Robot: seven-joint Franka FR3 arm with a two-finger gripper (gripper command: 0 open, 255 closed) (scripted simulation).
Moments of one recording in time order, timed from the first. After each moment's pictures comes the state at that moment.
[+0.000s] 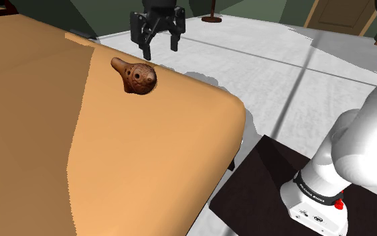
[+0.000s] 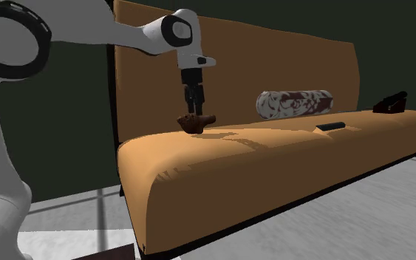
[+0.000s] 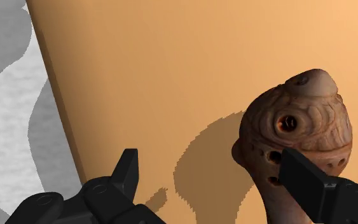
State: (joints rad) arm 0.11 -0.02 0.37 -1.56 -0.05 1.58 0.48
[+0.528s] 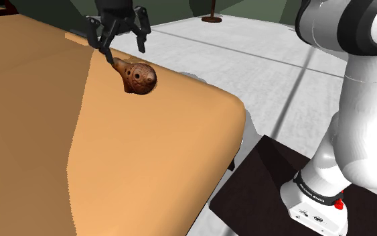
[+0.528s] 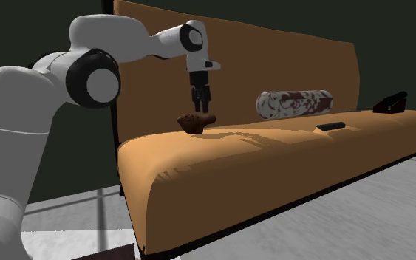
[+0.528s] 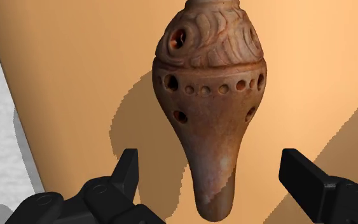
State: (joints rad) arm 0.25 0.36 0.43 -1.07 -0.24 1.40 0.61
